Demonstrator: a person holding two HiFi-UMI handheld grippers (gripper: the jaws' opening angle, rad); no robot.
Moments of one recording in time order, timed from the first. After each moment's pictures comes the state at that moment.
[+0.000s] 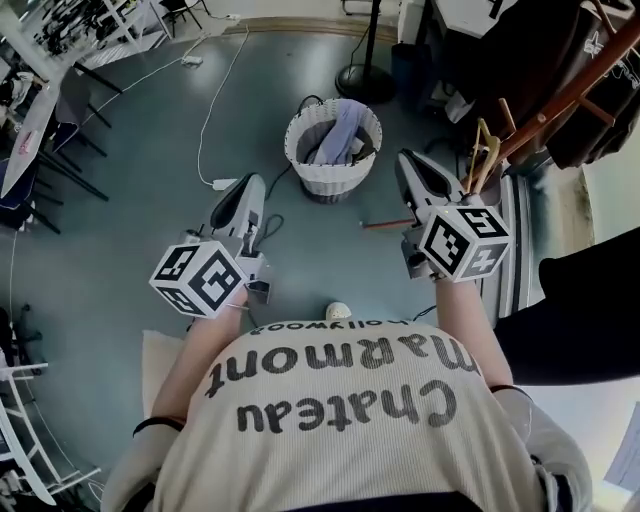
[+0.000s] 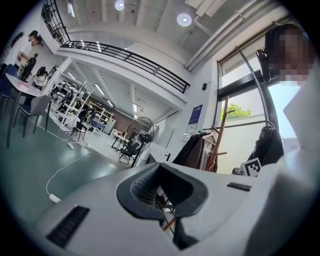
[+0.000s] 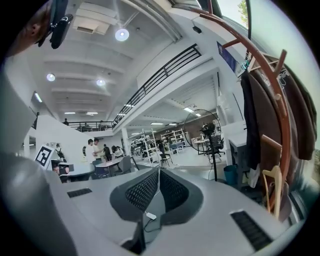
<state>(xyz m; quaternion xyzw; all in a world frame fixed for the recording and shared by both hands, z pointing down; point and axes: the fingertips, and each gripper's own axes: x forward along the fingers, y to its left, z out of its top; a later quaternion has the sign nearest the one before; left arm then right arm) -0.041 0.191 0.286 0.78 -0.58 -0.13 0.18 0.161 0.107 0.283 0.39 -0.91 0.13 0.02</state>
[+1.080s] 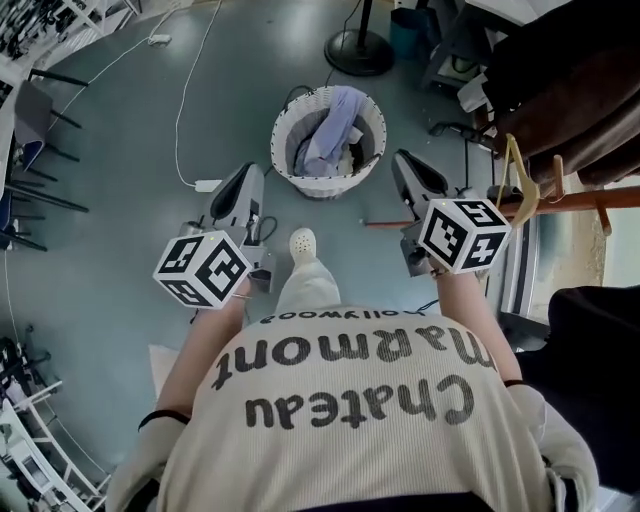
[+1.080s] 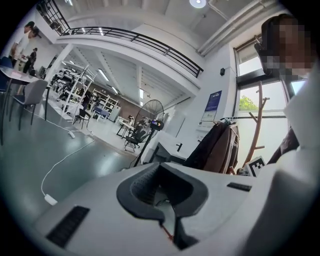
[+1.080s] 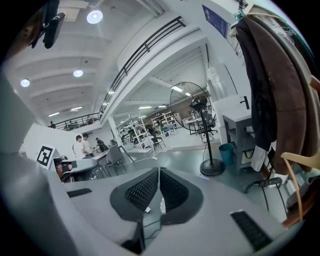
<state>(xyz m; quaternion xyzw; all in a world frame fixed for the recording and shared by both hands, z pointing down) -0.104 -0.047 0.368 0.76 -0.59 -0.07 0.25 0.104 -0.110 0.385 0.40 -0.88 0.23 0.09</state>
